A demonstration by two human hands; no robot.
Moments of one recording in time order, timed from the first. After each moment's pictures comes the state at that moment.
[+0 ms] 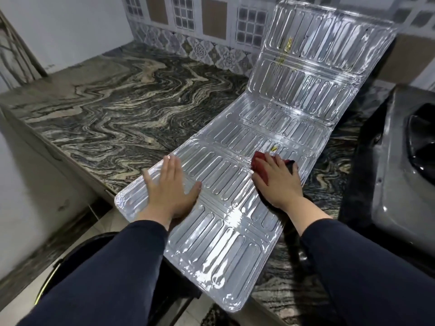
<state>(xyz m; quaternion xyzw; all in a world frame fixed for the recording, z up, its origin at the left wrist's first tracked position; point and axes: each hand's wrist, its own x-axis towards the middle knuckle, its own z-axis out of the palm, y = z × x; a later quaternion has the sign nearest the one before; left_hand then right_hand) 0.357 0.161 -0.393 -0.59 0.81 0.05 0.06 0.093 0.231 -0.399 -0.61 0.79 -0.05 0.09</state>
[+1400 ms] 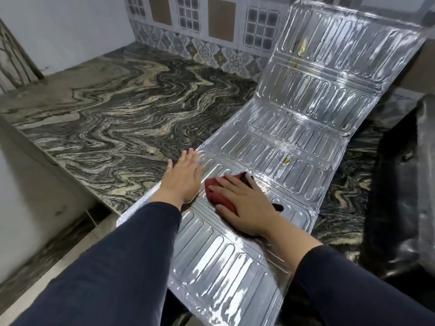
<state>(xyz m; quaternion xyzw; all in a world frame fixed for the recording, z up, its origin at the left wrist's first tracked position) 0.331 0.086 -0.396 -0.53 0.84 0.14 0.02 0.167 0.201 -0.400 -0.79 0.60 -0.07 0.10</state>
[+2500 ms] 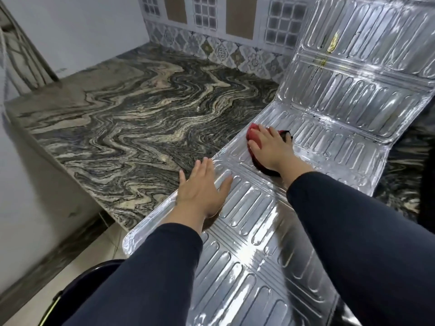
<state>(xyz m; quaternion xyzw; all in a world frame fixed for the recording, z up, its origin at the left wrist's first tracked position) 0.318 0.085 -0.390 -0.57 0.81 0.16 0.02 0.101 0.032 -0.401 -0.64 0.76 -0.06 0.10</state>
